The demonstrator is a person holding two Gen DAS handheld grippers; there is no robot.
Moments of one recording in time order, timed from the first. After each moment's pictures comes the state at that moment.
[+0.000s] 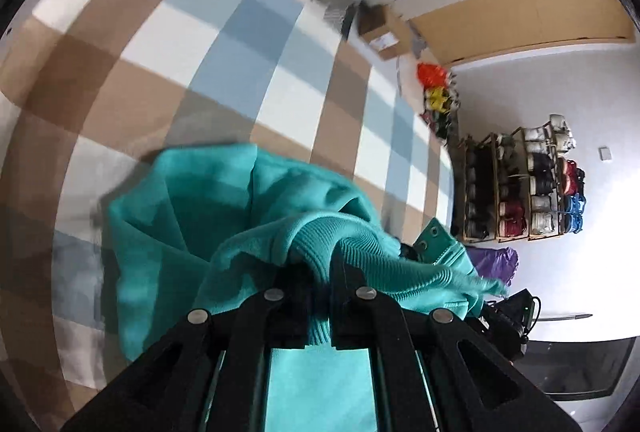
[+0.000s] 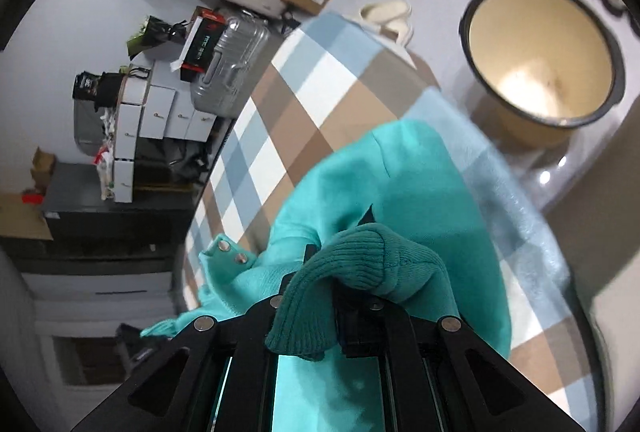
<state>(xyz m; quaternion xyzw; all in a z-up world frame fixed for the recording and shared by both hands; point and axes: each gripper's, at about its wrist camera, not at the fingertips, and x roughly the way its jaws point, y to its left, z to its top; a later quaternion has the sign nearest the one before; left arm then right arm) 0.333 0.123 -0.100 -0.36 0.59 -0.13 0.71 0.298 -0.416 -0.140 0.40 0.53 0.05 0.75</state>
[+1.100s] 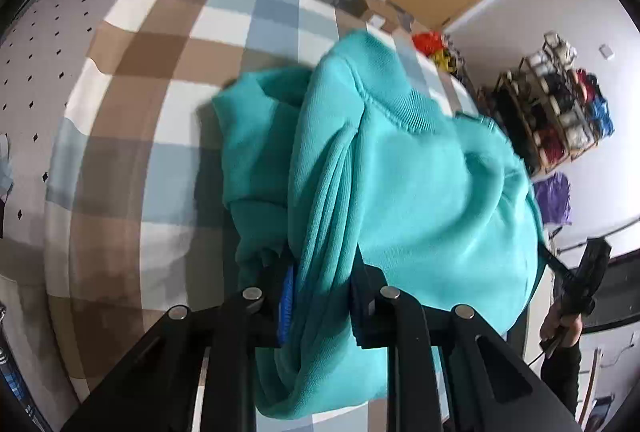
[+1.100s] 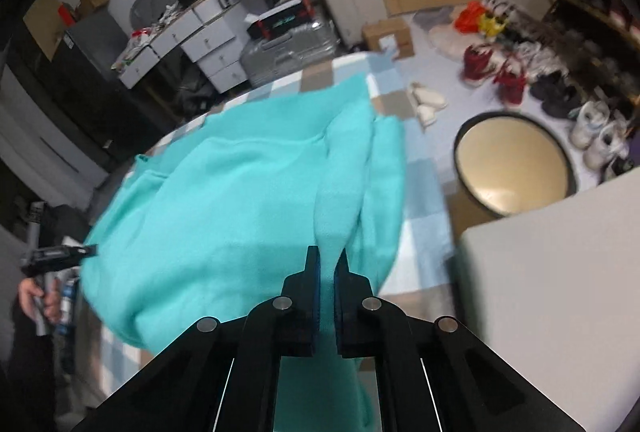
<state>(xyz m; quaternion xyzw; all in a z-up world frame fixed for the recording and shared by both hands) 0.205 0.144 -0.084 -0.21 0.55 -0.15 0.79 0.165 -0.390 -0.105 0.08 0.44 0.09 0.89</state>
